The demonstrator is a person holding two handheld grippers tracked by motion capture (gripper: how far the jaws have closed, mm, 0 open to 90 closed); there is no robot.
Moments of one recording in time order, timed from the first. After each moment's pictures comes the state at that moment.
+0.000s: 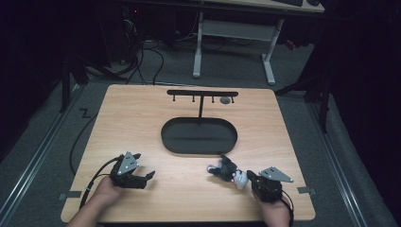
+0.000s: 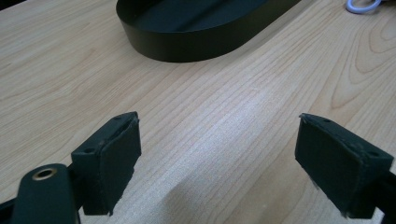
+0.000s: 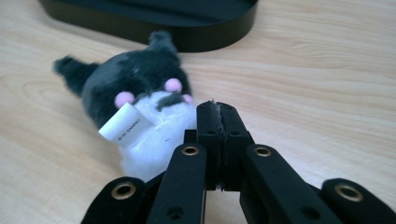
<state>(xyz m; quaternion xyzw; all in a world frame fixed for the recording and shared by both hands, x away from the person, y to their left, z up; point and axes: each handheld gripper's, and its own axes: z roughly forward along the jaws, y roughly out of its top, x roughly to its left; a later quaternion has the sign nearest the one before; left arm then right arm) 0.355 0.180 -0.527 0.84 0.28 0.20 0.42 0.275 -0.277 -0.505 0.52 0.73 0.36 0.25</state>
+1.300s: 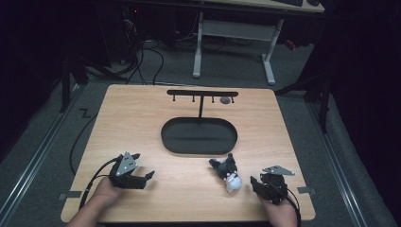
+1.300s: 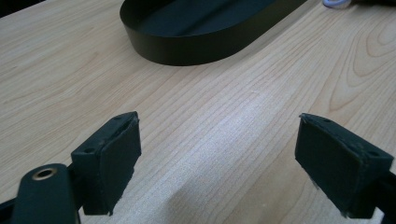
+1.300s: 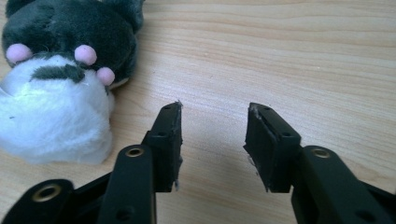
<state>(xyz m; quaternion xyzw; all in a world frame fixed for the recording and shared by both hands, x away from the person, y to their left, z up) 0.353 0.182 -0.526 0.83 0.28 0.21 0.43 0.281 -0.290 -0.499 0.60 0.73 0.27 0.21</state>
